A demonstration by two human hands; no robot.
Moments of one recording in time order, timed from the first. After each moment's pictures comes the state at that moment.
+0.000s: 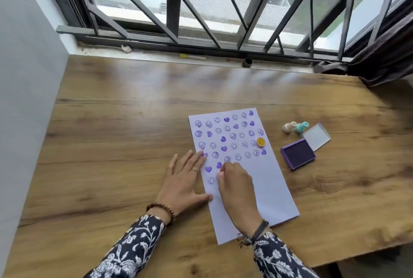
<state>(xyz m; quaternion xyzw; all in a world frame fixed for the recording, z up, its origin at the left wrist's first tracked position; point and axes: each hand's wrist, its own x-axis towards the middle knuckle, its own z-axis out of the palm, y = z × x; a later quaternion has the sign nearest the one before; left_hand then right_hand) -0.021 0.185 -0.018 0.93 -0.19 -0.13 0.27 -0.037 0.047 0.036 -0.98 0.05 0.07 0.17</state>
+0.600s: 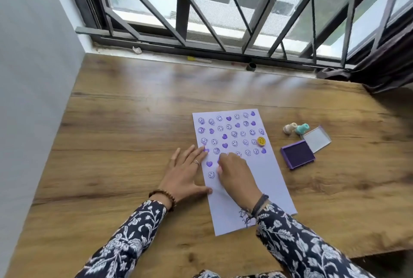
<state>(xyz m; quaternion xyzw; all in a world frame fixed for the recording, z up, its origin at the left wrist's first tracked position) -0.020 0.185 -0.022 0.94 -0.20 -0.13 0.25 -0.022 0.037 0.036 -0.98 -0.05 0.13 0.13</state>
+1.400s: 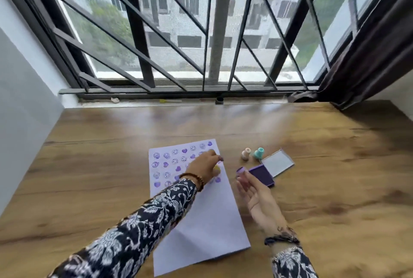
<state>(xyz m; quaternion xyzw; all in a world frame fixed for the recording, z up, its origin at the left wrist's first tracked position) 0.071 0.006 0.029 0.94 -0.19 -0.15 0.24 -0.018 -0.134 0.063 -0.35 0.33 0.06 0.87</state>
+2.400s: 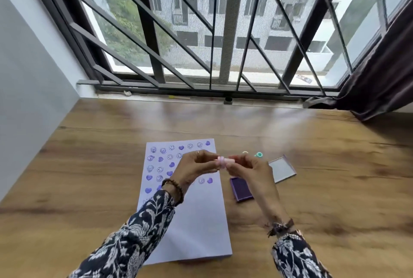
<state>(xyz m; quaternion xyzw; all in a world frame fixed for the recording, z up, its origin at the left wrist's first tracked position) 0.033 -0.007 0.063 0.63 0.05 -0.13 0.76 0.018 -0.165 0.093 -0.73 0.04 0.08 0.68</state>
